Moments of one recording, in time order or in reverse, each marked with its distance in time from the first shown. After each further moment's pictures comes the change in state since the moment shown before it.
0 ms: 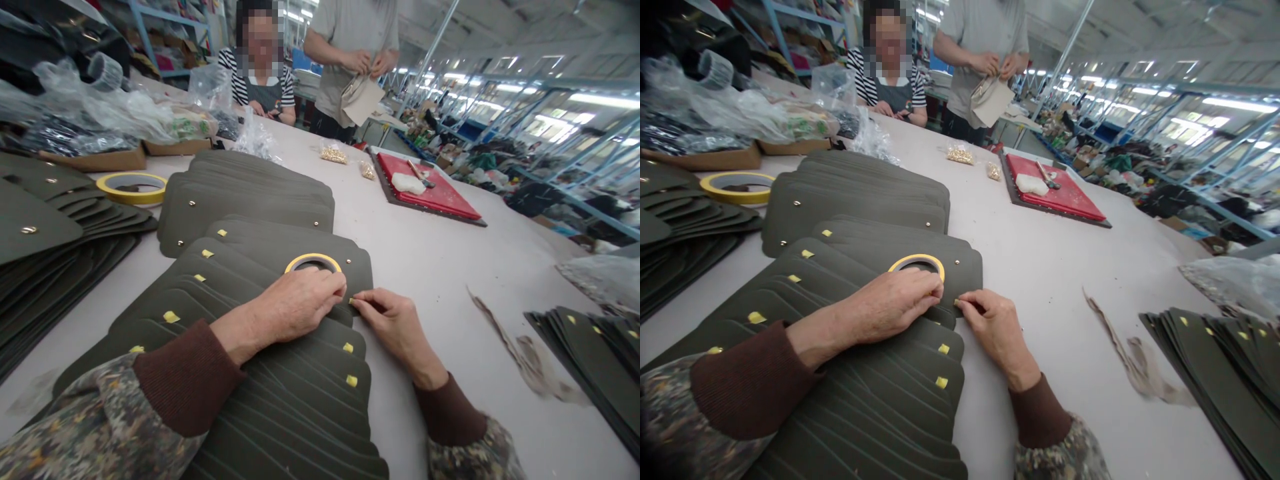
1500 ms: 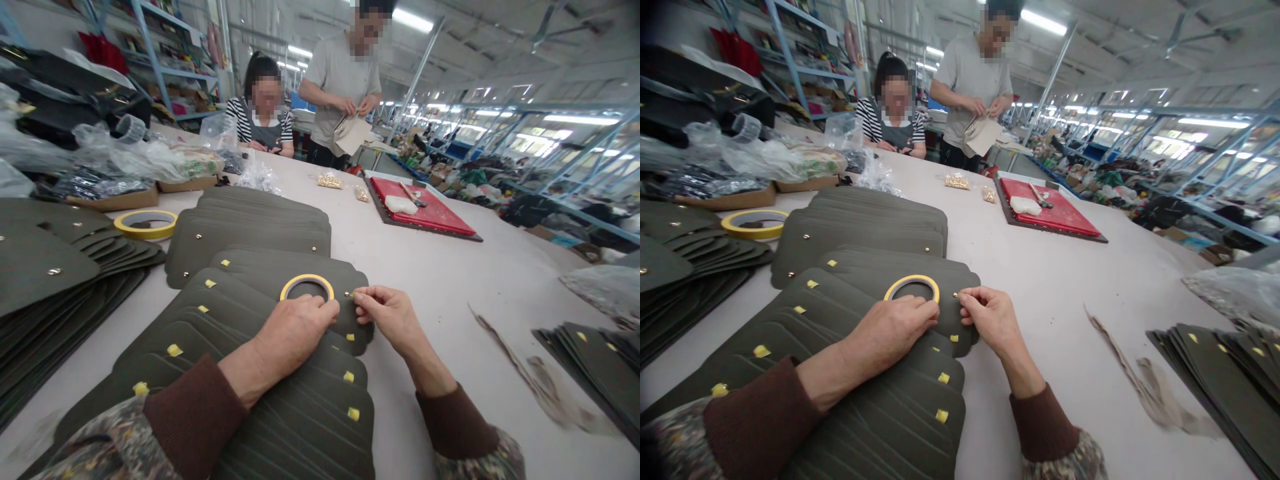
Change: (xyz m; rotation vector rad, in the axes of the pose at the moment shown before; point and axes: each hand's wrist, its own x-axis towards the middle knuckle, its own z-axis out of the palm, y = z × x) left_hand -0.002 0.003 0.011 0.298 0.029 -0.134; right_hand 0.046 -0.017 0.001 0.563 0.053 0.425
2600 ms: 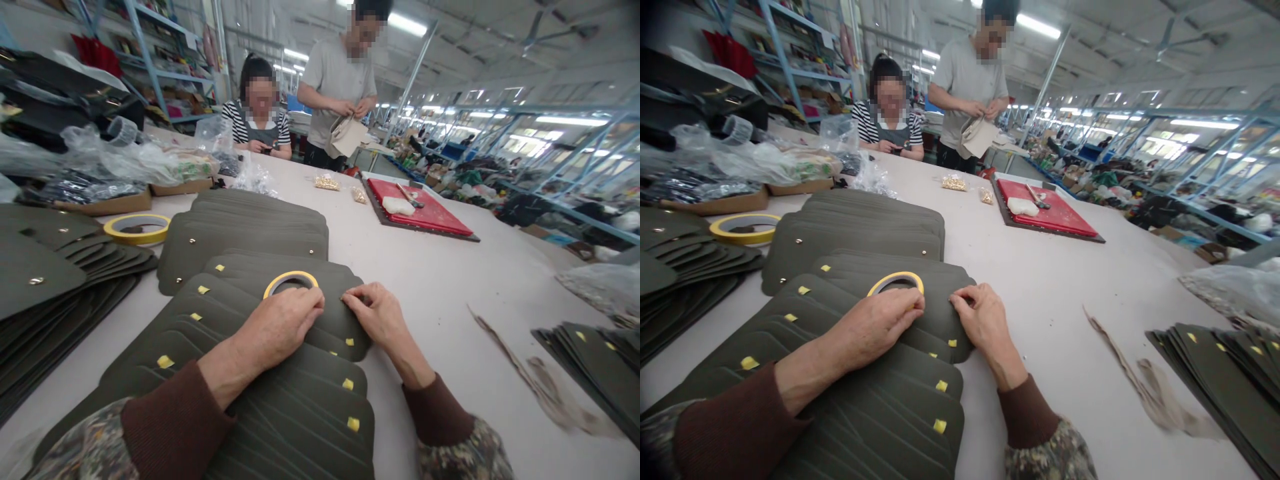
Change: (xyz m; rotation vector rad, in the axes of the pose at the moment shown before) left_hand -0.002 -0.022 -0.010 -0.301 0.043 -0.036; right_hand 0.012 0.009 0.005 -0.615 0.131 -0.348
